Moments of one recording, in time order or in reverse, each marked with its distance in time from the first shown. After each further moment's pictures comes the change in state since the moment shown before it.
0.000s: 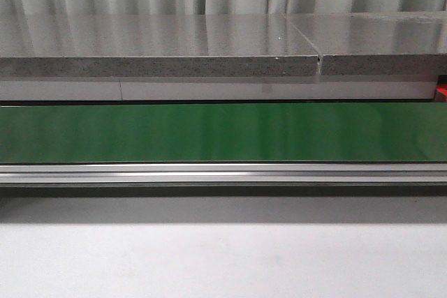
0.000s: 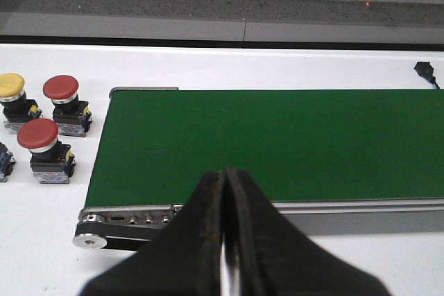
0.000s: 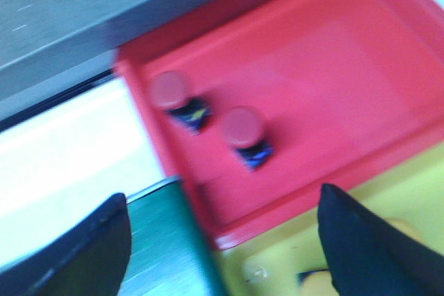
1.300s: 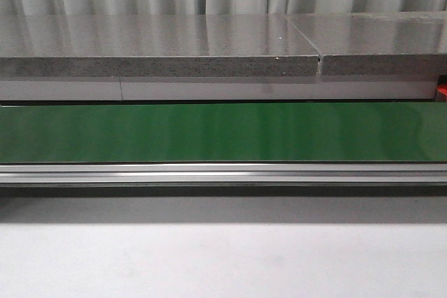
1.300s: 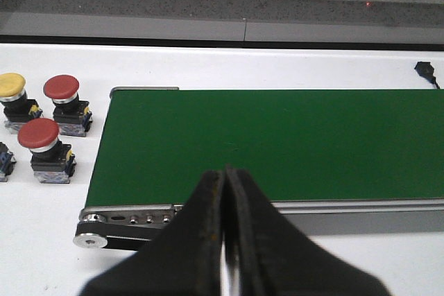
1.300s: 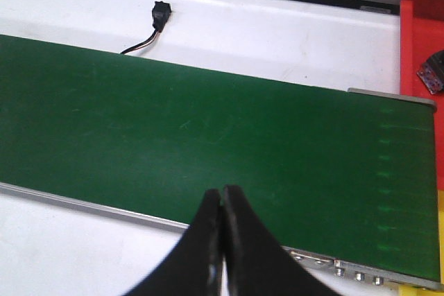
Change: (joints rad) left arm 0.000 0.000 0.000 0.000 0.000 0.000; right arm 0.486 -0.442 0.301 0.001 0.108 -0.171
